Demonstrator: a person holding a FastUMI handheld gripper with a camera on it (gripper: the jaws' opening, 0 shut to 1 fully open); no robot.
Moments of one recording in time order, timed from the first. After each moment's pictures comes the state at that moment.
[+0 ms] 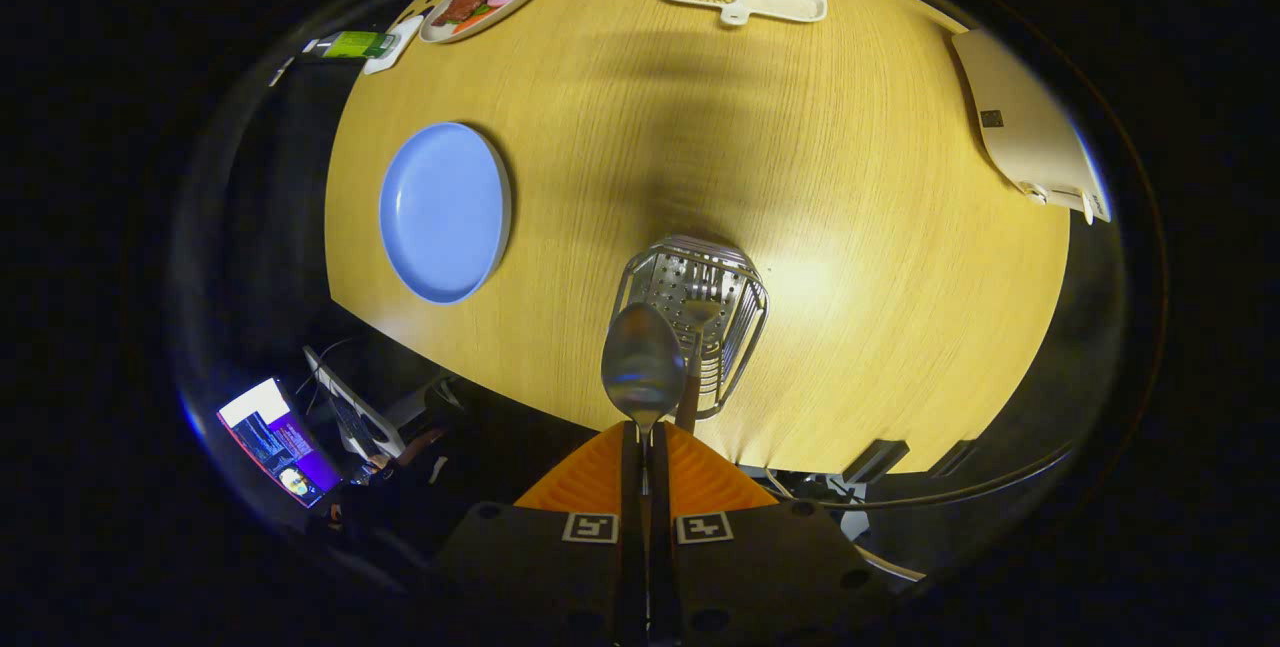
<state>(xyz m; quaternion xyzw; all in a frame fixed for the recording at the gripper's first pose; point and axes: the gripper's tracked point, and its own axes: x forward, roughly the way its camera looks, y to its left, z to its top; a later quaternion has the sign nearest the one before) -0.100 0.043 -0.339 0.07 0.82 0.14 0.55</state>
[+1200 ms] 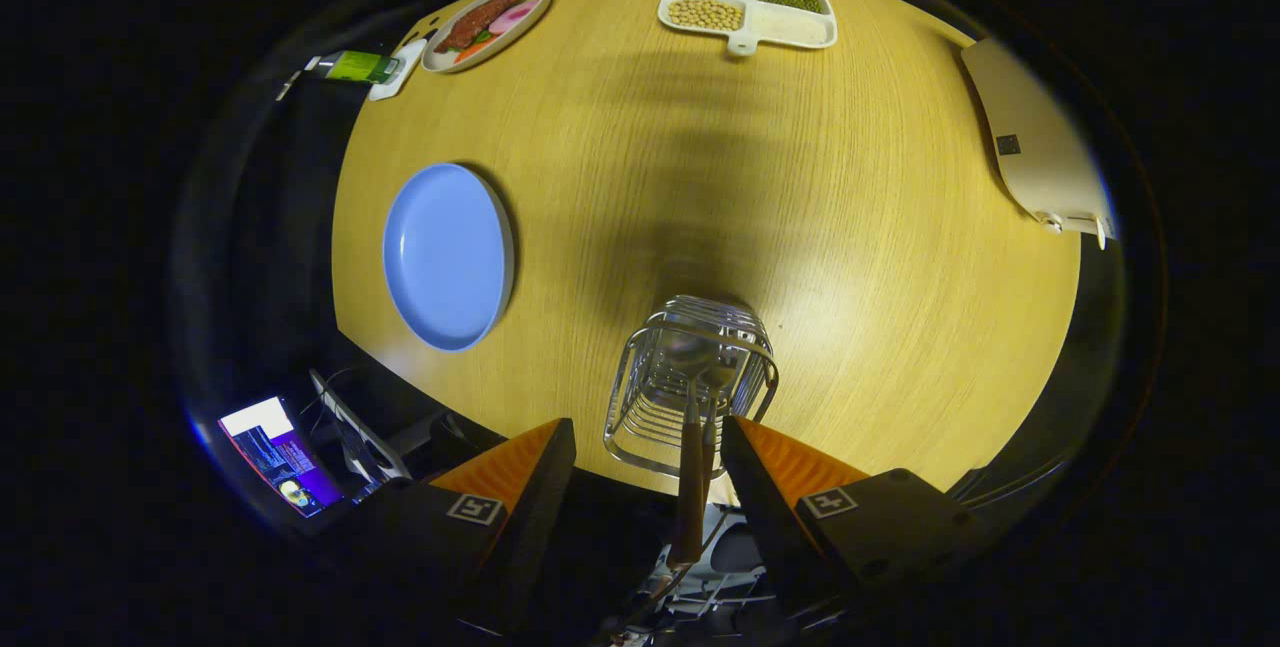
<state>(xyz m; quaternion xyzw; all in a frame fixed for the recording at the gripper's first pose) -0.071 0.061 -0.348 0.12 0.75 0.15 0.64</state>
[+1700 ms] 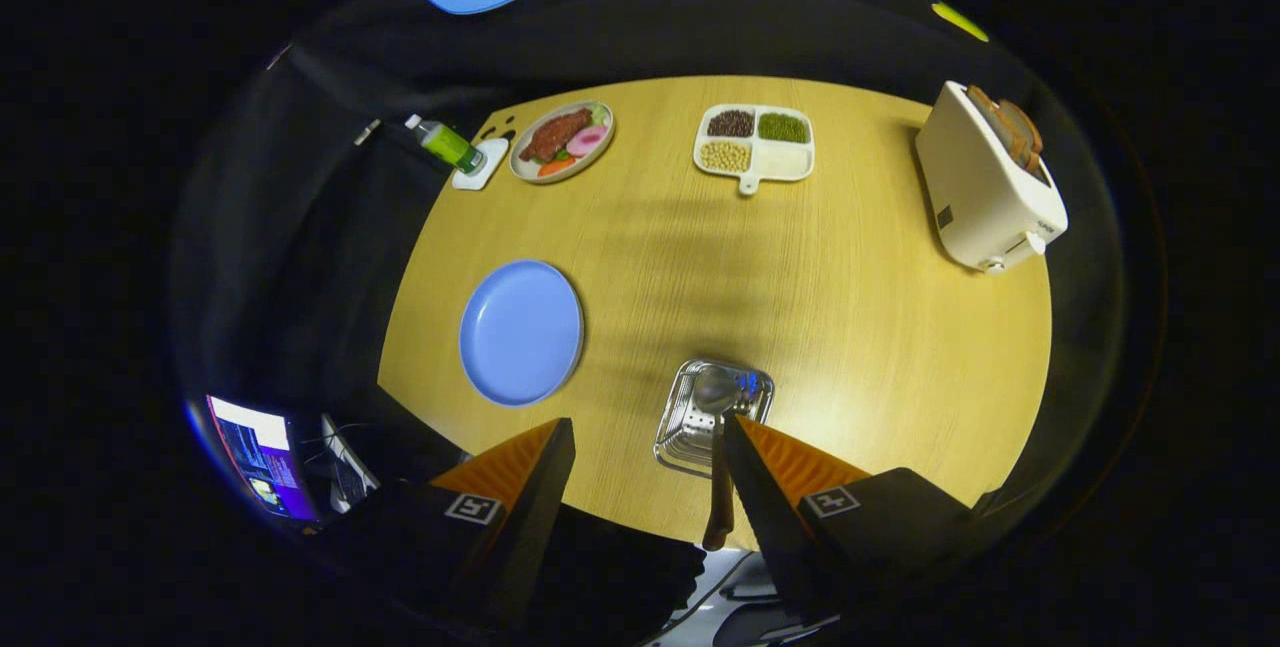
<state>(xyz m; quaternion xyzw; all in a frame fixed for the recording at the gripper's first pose) -0.050 0.057 -0.264 0.14 0.56 0.15 0.80</state>
